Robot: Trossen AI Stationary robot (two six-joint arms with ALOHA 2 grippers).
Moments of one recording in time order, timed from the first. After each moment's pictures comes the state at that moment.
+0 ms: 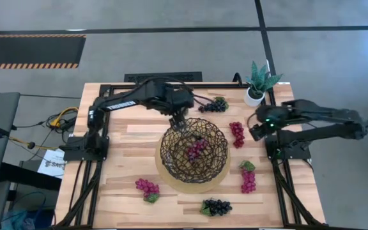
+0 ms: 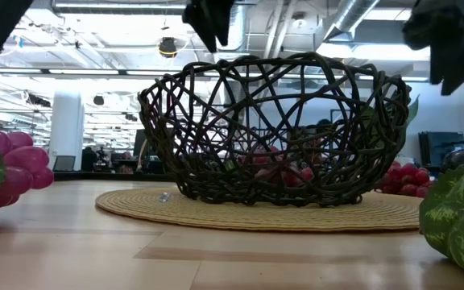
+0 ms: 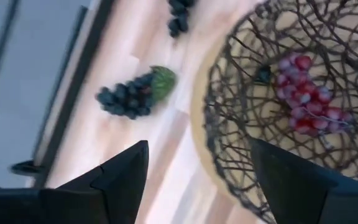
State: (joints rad) left arm 0.10 1.98 2.31 -1.57 -0.32 -0.25; right arm -0.11 0.82 0.91 -1.30 0.05 0.91
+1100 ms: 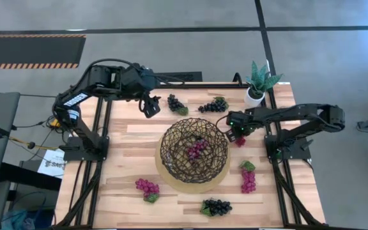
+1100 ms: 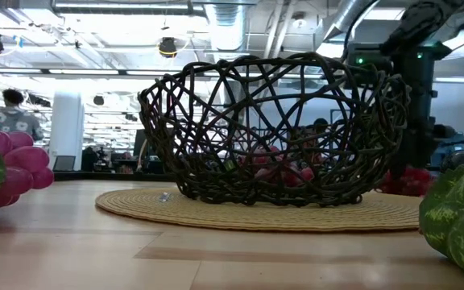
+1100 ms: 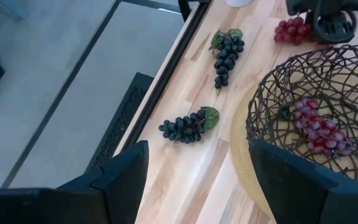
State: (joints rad) left arm 0.10 1.67 2.30 -1.57 -0.43 -0.16; right arm -0.28 1.31 0.64 -0.75 0.08 0.84
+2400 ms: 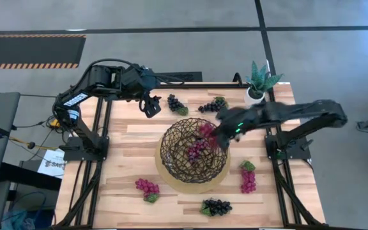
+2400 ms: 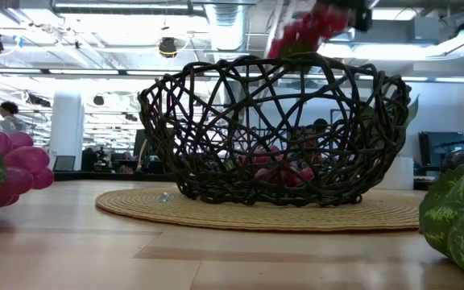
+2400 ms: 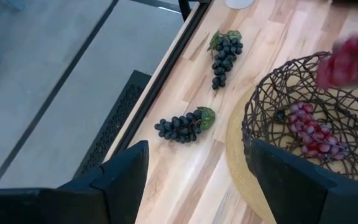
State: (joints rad) left arm 0.10 1.67 2.30 -1.57 -0.42 -0.20; right arm 0.10 1.29 1.27 -0.76 0.10 0.62
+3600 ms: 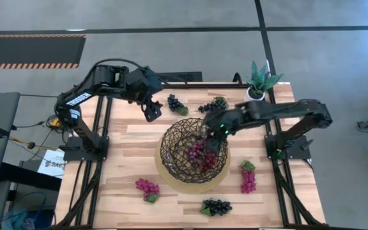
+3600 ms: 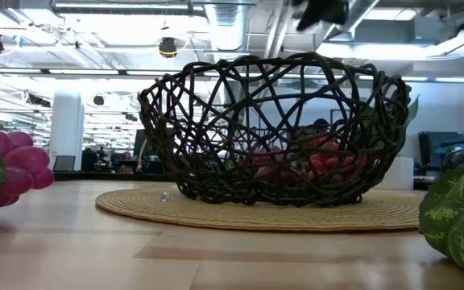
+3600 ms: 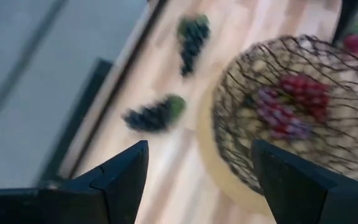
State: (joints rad) left arm 0.12 1.68 2.25 -1.57 -0.23 -0.23; right arm 0.09 1.49 1.56 -0.97 0.05 0.51
